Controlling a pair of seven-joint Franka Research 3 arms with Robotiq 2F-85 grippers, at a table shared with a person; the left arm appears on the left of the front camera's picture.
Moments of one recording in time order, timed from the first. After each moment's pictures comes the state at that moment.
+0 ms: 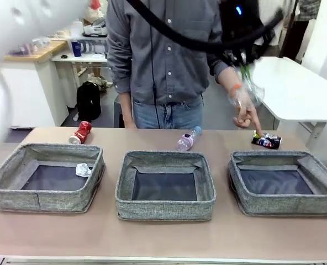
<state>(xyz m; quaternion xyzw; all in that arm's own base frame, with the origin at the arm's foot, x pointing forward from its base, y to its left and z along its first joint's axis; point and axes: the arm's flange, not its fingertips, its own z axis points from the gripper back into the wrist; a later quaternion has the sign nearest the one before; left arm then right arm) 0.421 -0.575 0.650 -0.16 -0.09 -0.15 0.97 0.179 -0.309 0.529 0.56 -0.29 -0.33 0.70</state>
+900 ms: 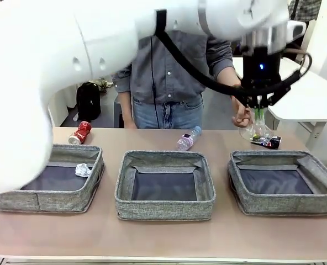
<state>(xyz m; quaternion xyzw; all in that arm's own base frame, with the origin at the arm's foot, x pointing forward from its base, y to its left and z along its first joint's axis) 0.404 -0.642 0.560 -0.13 -0.10 -0.15 0.97 0.173 -0.306 0.504 0.60 -0.27 -0.31 0.68</state>
